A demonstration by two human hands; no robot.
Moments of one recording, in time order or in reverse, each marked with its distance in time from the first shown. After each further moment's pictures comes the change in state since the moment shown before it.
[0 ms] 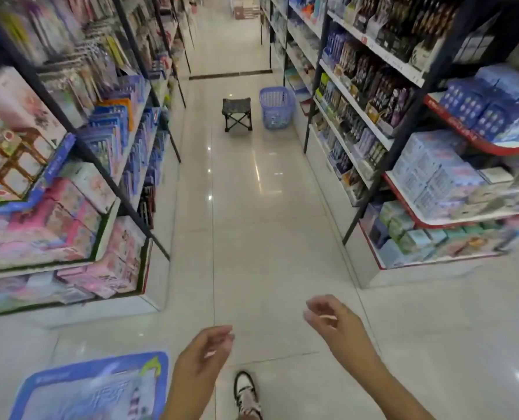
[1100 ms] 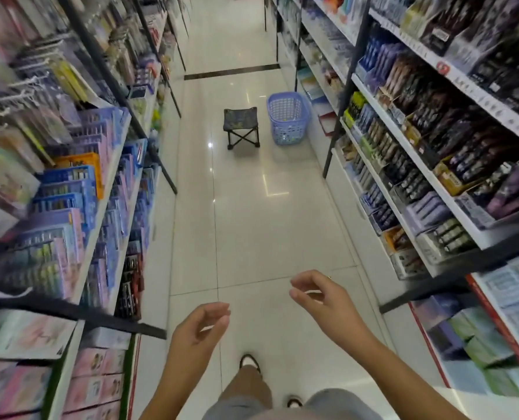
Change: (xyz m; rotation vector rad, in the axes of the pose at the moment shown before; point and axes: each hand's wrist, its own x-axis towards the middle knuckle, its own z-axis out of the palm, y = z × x) left_hand 0.492 0.158 0.009 0.098 -0.099 0.096; right_hand 0.487 -0.165 0.045 0.025 -0.147 -0.077
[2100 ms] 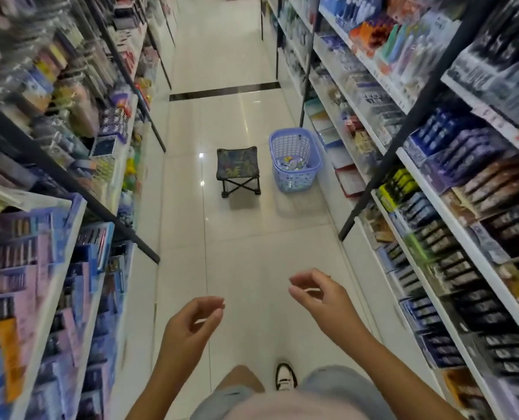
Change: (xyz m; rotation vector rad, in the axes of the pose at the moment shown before) left_hand 0.538 0.144 -0.022 0.043 -0.001 0.020; right_hand 0.533 -0.098 -0.047 -0.028 0.030 0.022
